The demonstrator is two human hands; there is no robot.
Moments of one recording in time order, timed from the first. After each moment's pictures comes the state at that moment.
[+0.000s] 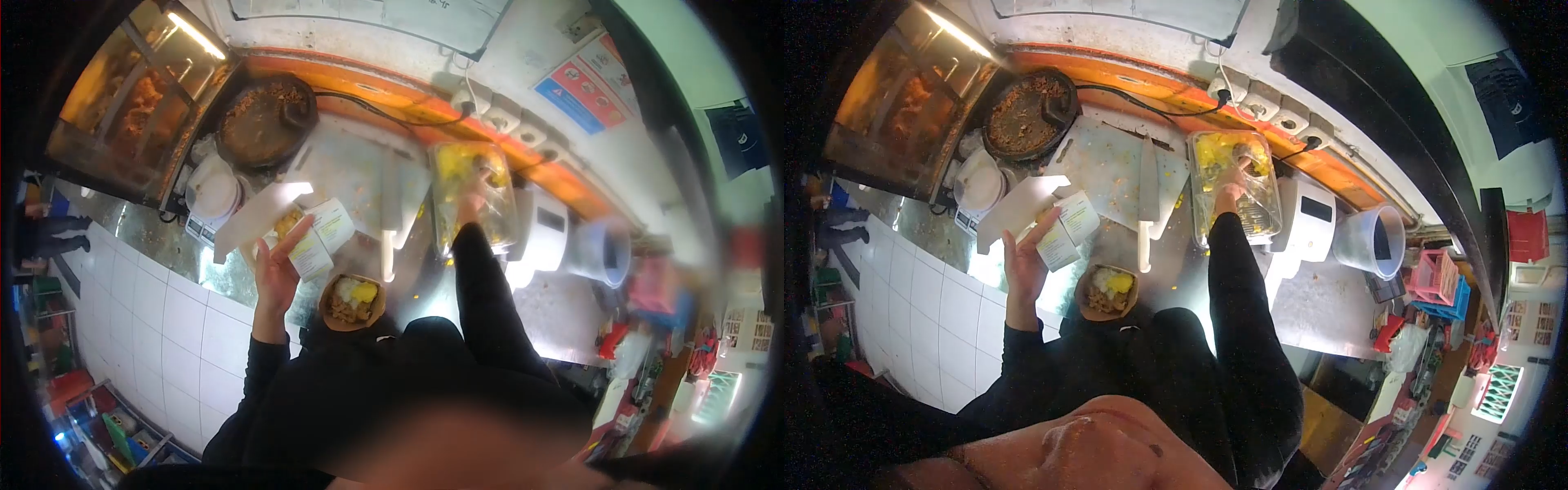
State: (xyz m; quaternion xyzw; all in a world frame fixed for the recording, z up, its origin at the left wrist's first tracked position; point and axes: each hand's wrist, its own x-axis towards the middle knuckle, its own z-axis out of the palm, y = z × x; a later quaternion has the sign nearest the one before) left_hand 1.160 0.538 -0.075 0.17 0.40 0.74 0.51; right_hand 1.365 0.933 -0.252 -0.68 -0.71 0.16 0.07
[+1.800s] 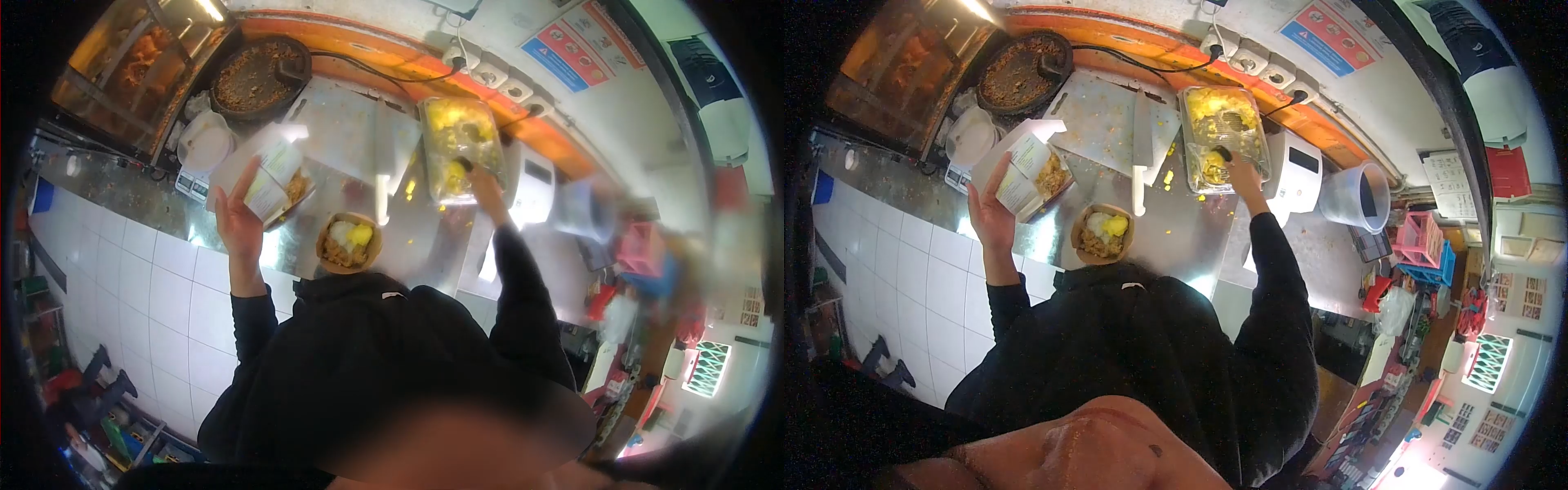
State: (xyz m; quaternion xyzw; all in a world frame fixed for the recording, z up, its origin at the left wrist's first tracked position) left_hand 1.140 0.488 -0.078 0.14 0.37 0.84 0.38; right_hand 1.498 0.865 -0.224 -0.48 -0.86 0.17 0.11
